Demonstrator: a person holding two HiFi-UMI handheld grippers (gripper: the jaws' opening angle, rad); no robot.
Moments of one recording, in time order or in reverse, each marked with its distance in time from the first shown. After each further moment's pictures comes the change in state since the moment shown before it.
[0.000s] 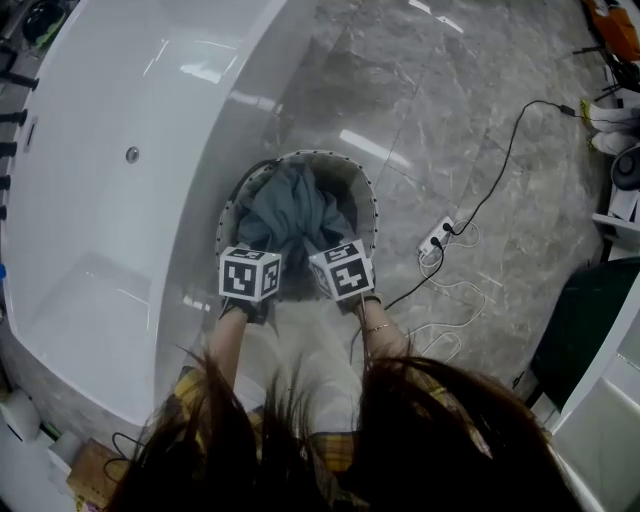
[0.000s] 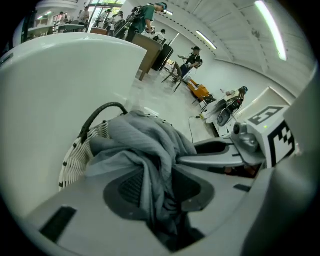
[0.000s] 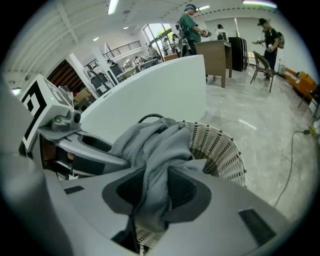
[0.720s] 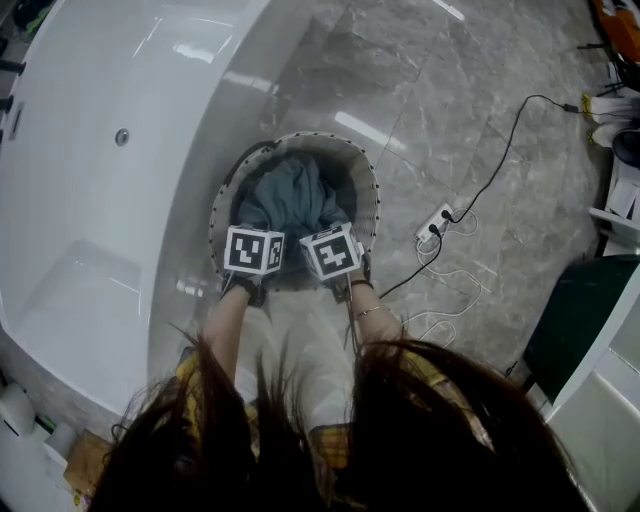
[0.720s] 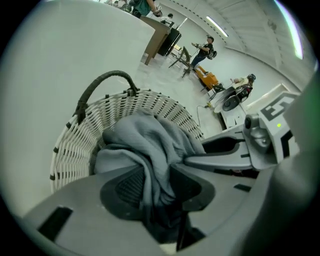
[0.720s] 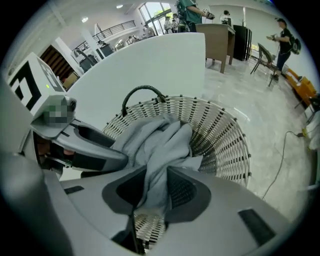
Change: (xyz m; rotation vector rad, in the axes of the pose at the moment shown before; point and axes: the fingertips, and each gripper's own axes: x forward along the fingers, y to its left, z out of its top) left arm 0.035 0.027 -0.029 -0.032 0.150 0.061; right arm 0.036 -0.012 -0.044 0.019 0.203 -0.074
